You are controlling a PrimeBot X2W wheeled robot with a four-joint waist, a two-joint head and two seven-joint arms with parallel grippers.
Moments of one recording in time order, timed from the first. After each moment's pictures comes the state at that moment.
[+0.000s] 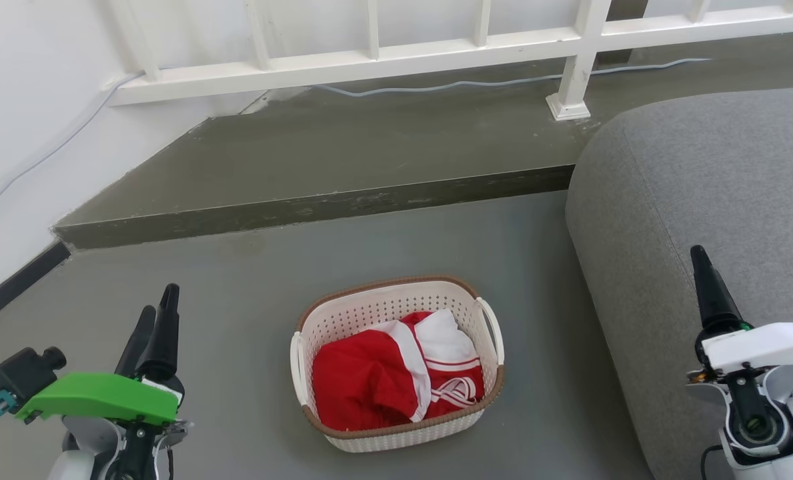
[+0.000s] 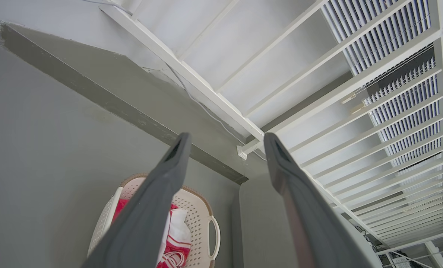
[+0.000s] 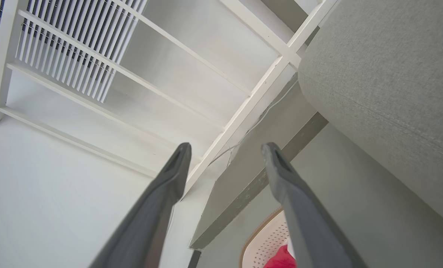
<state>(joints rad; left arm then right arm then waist) -0.08 0.16 -0.13 0.20 -1.15 -0.11 -0.07 -0.05 -0.15 0.03 0.24 1.10 0.07 -0.07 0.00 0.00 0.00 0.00</state>
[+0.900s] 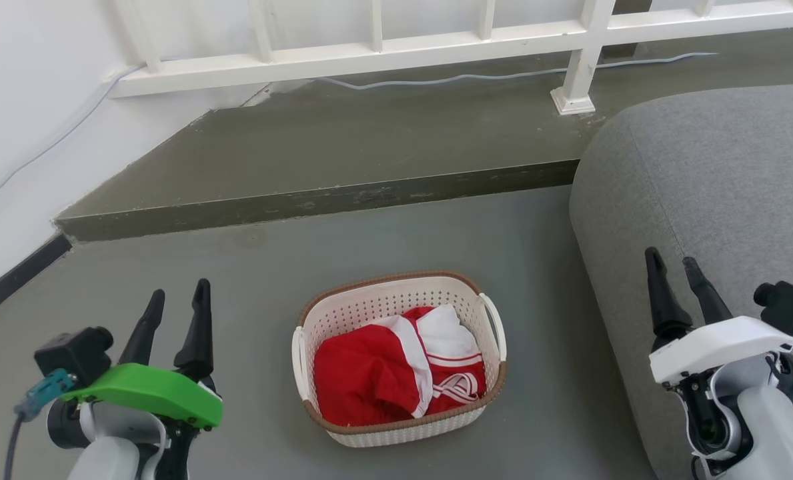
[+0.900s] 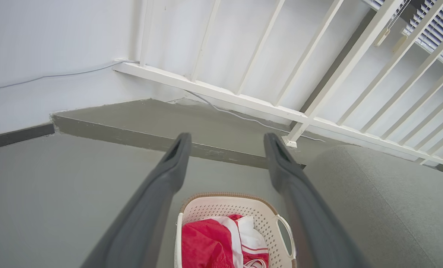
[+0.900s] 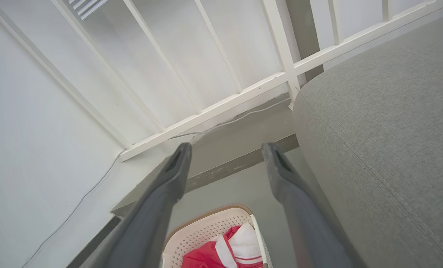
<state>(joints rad) -0.10 0.18 -0.25 0.16 -0.74 0.00 -0.15 -0.07 -0.19 0.17 0.22 0.67 -0.02 -0.14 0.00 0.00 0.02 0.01</state>
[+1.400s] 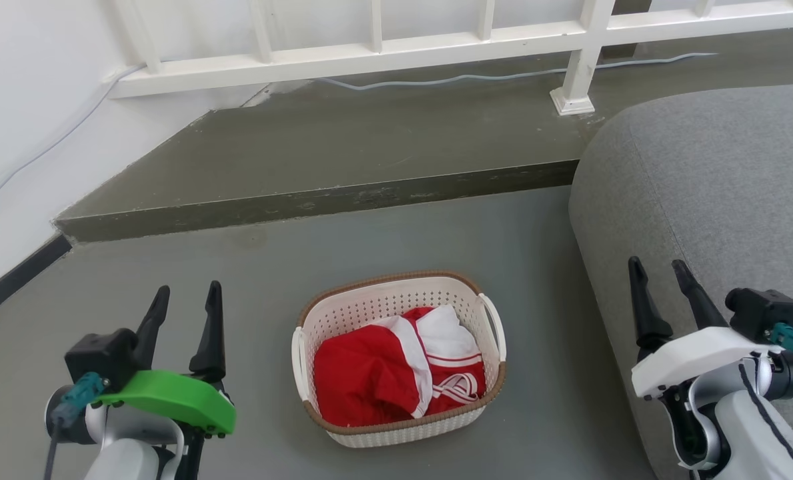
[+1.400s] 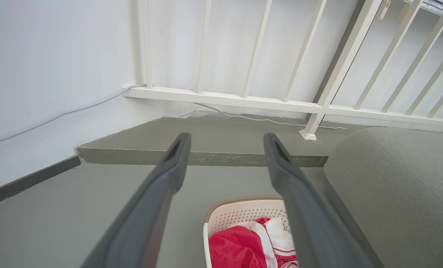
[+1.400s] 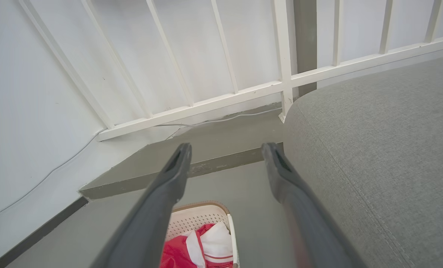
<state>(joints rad) -0.10 0.18 -0.28 0.16 -0.55 0.04 -0.19 -0.07 -0.19 0.22 0.24 0.49 -0.06 -0.19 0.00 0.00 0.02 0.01</state>
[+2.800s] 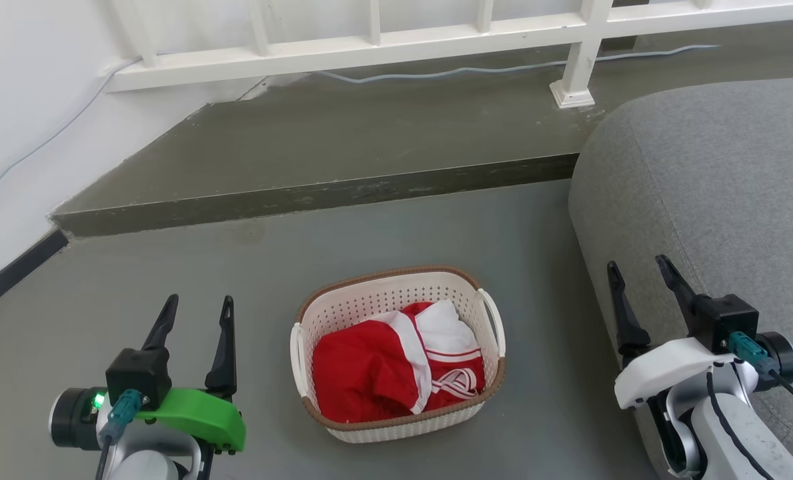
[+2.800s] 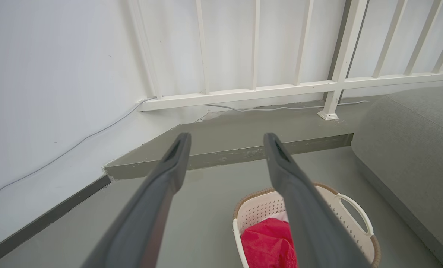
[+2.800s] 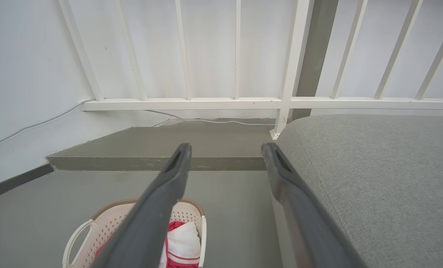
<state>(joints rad) -0.09 0.17 -0.31 0.21 -0.33 0.08 -0.25 -0.08 -0.19 0.27 0.27 0.24 -0.10 -0.25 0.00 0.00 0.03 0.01</state>
